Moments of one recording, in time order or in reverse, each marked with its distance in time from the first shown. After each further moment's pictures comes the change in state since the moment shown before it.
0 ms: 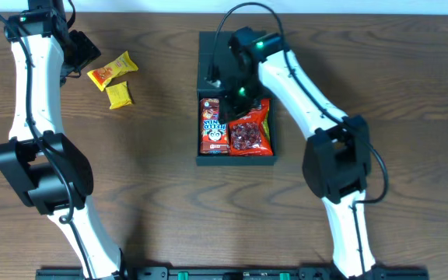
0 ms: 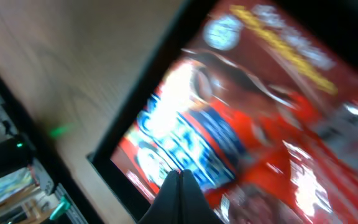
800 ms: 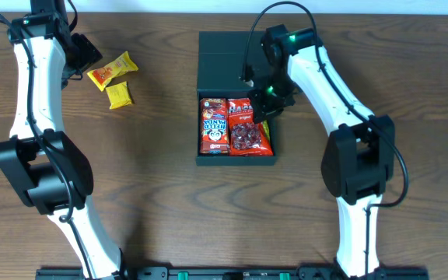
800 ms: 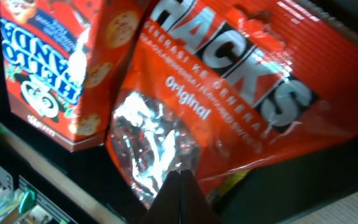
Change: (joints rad) left arm 0.000 0.000 -0.040 0.032 0.000 0.003; right arm -0.107 -0.065 -0.106 -0.054 0.150 0.002
